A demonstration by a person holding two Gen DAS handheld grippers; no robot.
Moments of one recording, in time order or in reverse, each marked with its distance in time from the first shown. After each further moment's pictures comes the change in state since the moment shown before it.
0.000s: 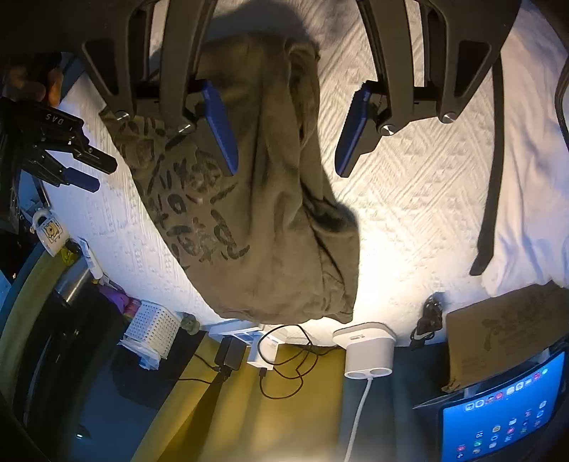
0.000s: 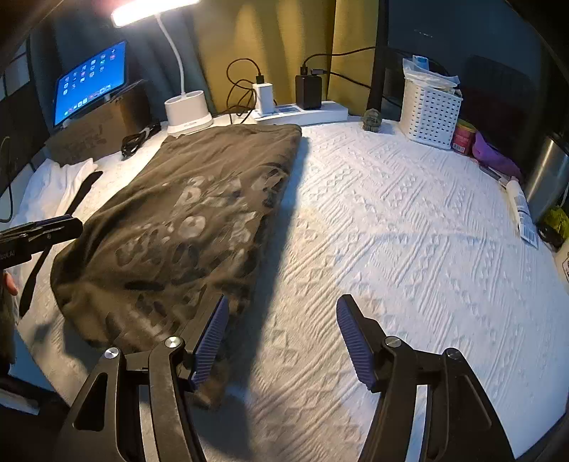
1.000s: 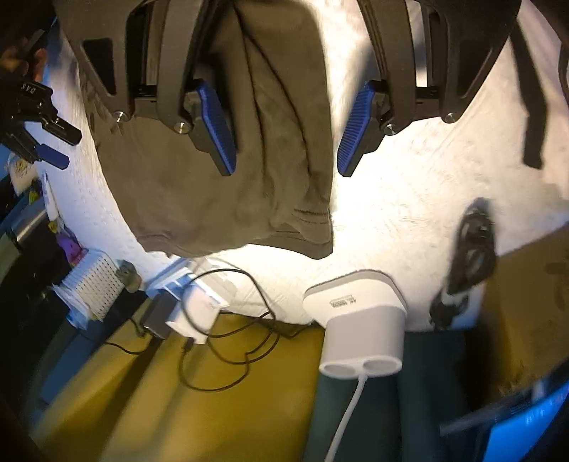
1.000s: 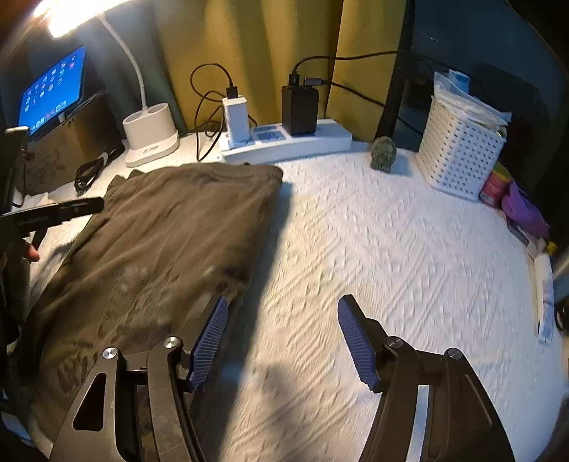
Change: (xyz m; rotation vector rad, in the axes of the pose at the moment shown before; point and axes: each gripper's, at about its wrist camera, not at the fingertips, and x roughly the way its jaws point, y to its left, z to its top) left arm 0.115 0.066 0.117 -0.094 0.029 -0.009; right arm 0.084 -0.027 0.113 -0.042 0.014 -0.023
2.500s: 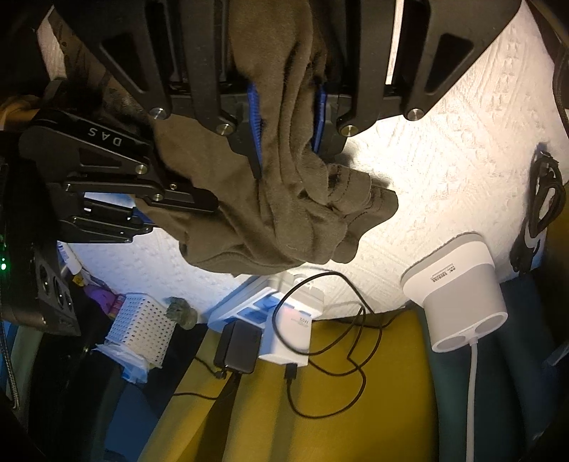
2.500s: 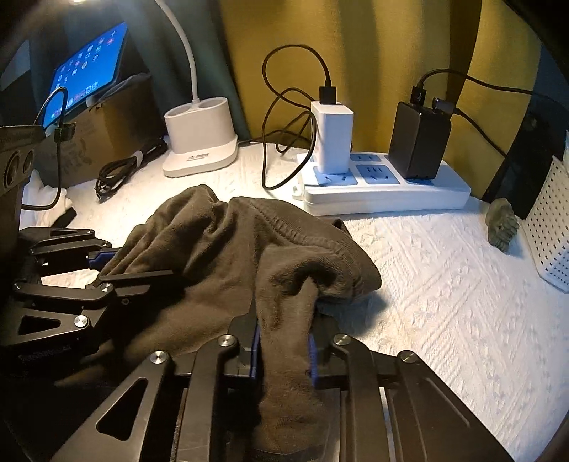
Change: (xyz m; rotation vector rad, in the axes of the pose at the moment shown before) left arm 0.023 -0.068 -0.016 0.266 -0.026 -0.079; right arm 0.077 0.057 0.060 -0.157 -0.049 0.200
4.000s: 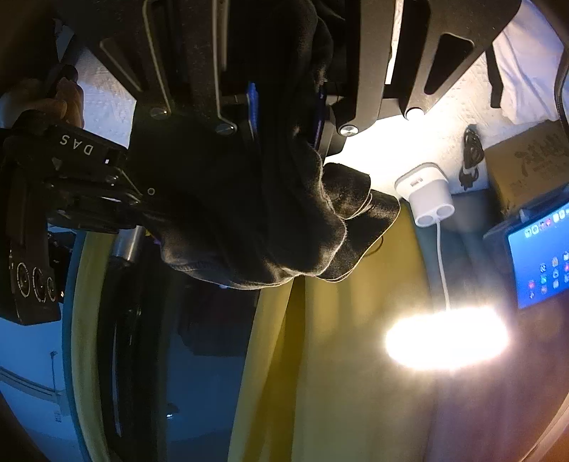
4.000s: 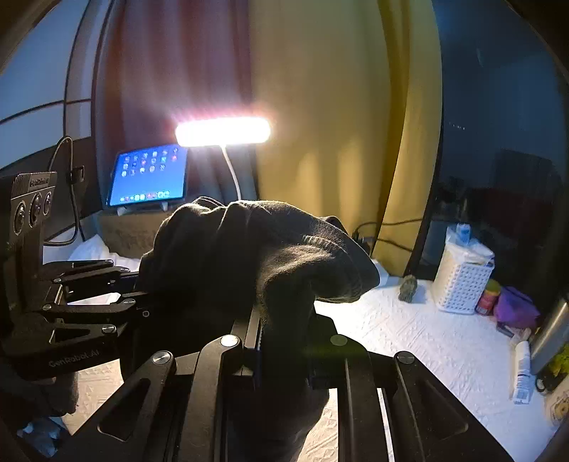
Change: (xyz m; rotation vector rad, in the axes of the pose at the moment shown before) left arm -0.188 -0.096 -0.031 0.116 -0.365 0.004; right arm -0.240 0.057 -0.046 -0.014 -0.397 -0.089
